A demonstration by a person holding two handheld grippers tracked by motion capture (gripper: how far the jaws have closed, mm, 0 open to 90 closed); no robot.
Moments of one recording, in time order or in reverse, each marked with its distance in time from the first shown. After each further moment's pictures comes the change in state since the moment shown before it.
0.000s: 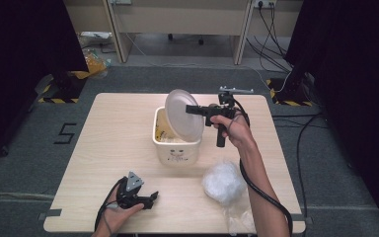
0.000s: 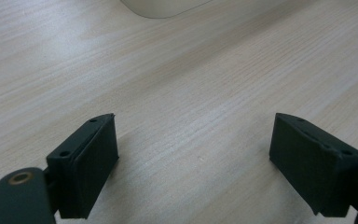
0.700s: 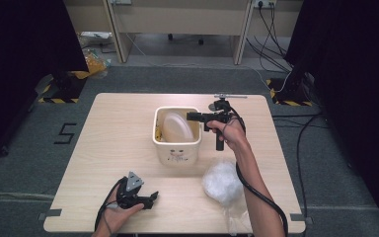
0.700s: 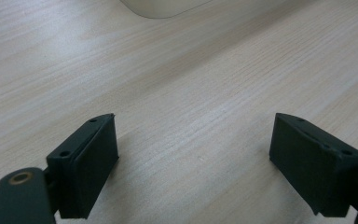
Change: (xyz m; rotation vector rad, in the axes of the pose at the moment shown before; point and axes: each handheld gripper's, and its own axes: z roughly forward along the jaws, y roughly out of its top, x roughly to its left) left arm 0.000 0.000 0.000 -0.002 0.000 -0.002; right arm -0.030 -0.019 0.013 0.072 -0.135 0.021
